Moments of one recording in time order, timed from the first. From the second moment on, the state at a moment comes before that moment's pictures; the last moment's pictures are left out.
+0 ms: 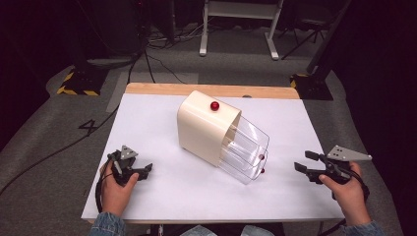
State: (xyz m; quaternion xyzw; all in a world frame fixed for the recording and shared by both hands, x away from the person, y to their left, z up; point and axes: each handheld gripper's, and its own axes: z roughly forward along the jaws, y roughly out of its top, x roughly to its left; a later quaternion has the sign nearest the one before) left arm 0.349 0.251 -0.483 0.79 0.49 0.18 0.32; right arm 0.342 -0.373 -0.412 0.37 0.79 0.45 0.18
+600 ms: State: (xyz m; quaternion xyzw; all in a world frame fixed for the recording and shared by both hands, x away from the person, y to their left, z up) left arm 0.349 0.251 -0.483 0.79 0.49 0.18 0.32; right arm 0.330 -0.410 -0.463 0.43 0.80 0.39 0.17
